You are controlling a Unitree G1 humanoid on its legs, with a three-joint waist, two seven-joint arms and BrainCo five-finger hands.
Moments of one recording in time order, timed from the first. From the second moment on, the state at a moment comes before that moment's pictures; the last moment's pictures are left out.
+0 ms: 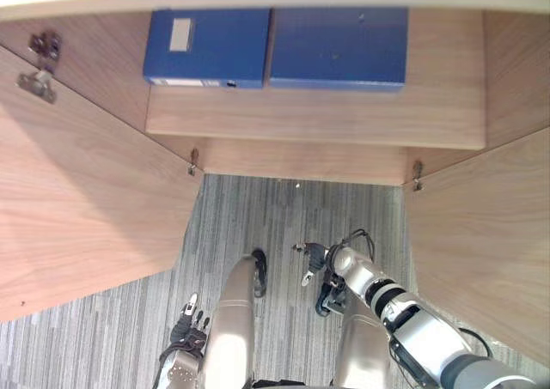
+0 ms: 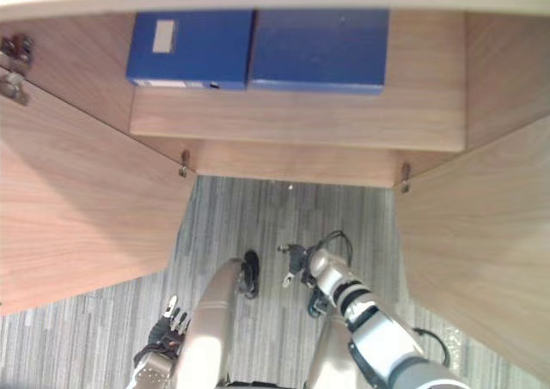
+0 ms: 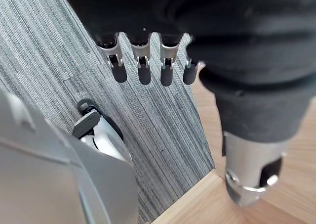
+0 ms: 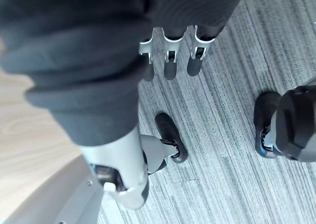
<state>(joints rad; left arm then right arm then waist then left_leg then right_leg) 0.02 0.03 0.22 0.86 -0.82 -0.08 -0.03 -0.56 -0.17 0.52 0.98 -0.40 0.10 0.28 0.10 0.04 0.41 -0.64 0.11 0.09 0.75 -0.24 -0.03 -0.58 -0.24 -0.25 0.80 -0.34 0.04</state>
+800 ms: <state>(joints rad) 0.05 0.00 0.40 1.07 -0.54 -0.09 0.05 0.00 0.06 -0.49 1.11 0.24 0.03 -0.08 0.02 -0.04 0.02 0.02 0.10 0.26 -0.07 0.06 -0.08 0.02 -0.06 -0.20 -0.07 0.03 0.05</state>
